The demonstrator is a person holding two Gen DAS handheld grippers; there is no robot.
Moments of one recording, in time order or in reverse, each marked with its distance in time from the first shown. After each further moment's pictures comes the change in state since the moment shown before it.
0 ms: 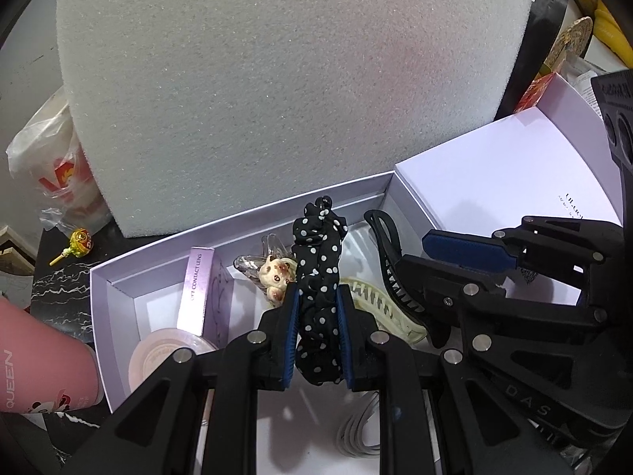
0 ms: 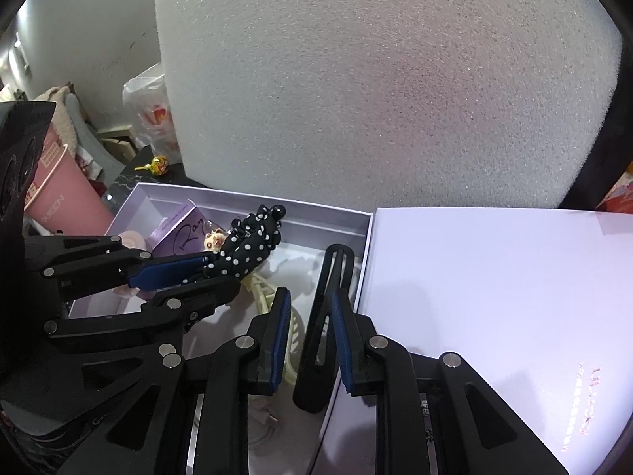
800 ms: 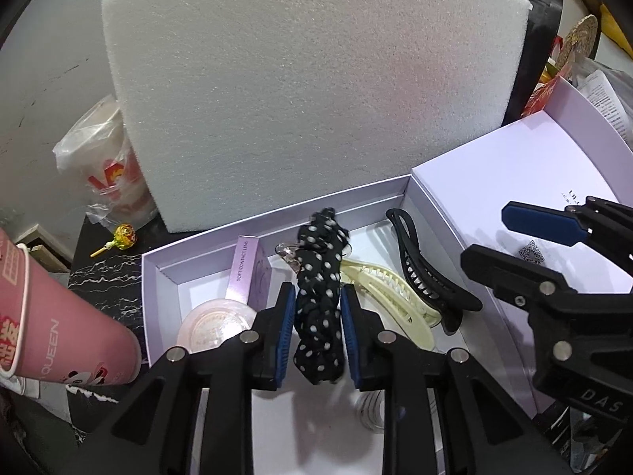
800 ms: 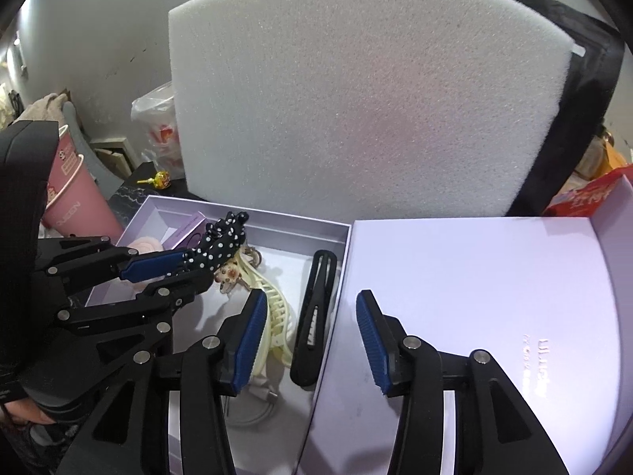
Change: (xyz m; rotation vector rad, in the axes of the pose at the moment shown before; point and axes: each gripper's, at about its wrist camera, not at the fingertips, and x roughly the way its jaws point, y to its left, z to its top) left arm -0.042 -0.009 -0.014 -0.009 -0.034 0.112; right arm -0.049 0.008 -0.010 0.001 -0.075 -0.076
